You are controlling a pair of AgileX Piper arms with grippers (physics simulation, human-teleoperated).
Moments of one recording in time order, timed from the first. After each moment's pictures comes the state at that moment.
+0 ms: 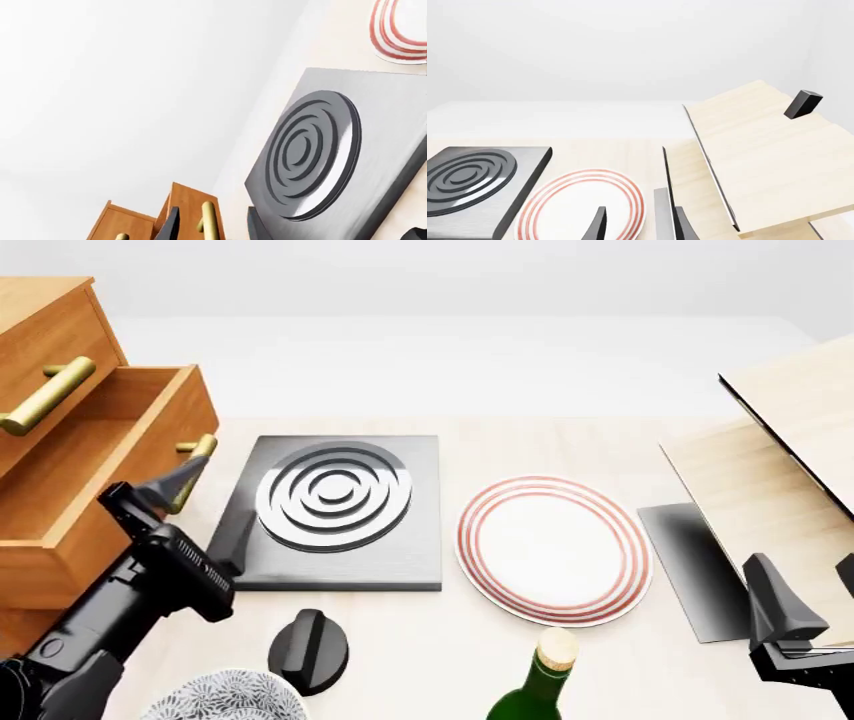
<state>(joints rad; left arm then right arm) -0.28 1.35 -0.18 -1.11 1.12 0.01 0.22 0.00 -0.20 0.00</state>
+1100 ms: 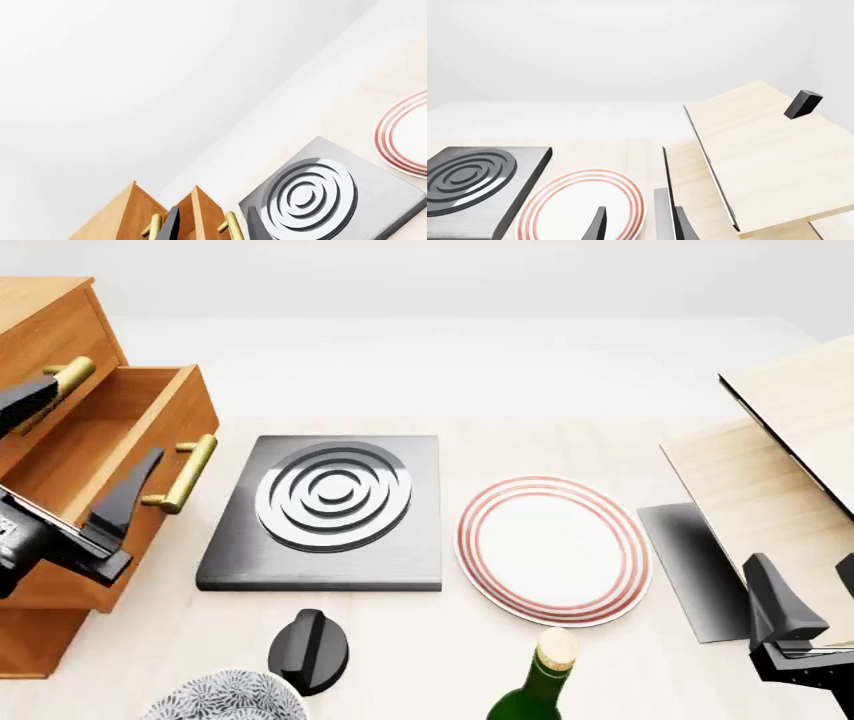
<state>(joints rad) -0.29 0.56 -0.42 -0.15 0.70 0.01 0.22 0.00 -0.20 0.00</state>
